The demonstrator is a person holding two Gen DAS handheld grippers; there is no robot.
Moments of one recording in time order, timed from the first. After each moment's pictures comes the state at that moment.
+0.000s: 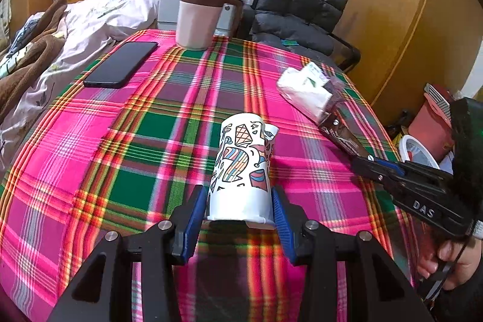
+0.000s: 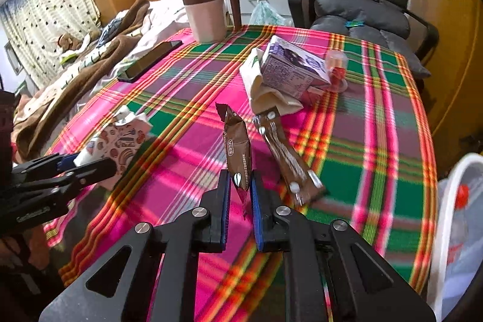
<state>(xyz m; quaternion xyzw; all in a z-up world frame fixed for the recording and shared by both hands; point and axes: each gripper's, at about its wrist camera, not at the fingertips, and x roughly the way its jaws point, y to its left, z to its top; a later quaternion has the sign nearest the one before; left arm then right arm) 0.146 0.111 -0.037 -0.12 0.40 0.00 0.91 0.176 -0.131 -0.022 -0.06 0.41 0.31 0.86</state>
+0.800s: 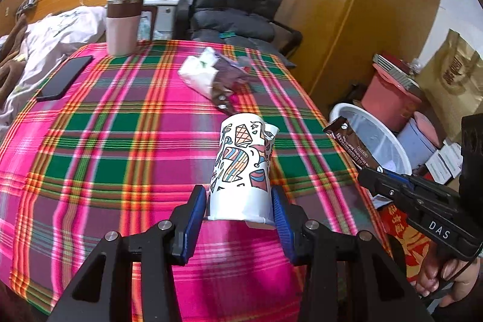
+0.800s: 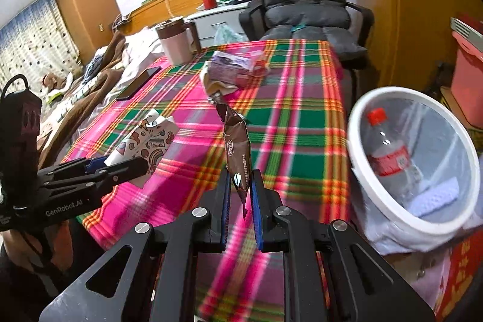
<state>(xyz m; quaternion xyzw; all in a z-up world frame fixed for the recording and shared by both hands) 0.112 0.007 -0.013 -0.09 0.40 -0.10 0.91 0.119 -0.209 -0.003 0.02 0.39 0.24 0.89</state>
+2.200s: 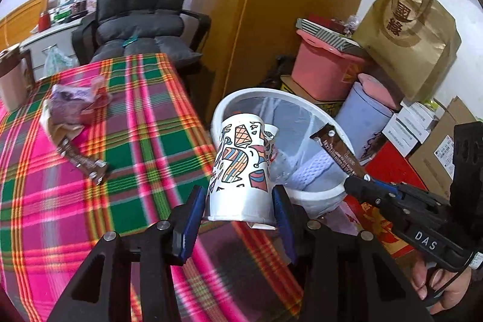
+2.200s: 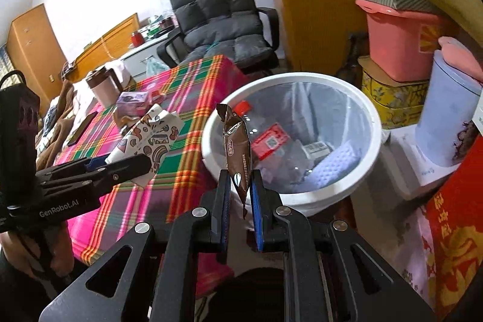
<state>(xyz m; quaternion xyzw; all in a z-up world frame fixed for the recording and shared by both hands) 0.157 -0.159 0.002 -0.02 0.40 -0.24 0.88 0.107 -0.338 -0.006 0.09 0.37 0.11 0.92</state>
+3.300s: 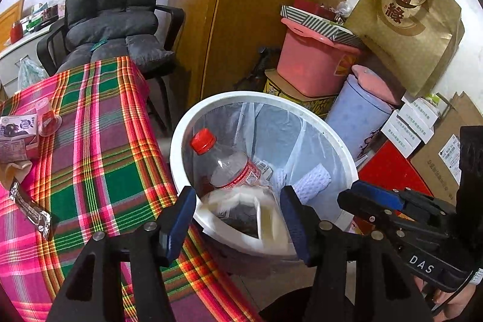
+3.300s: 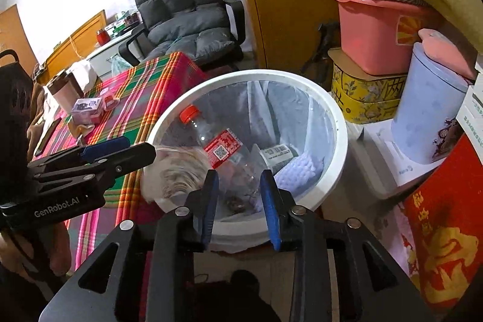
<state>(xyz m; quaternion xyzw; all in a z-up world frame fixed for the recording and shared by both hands) 0.211 -0.216 -0.015 -0.01 0.41 -0.27 0.87 0.137 -0.366 -0.013 0.08 0.39 0.05 0.91</state>
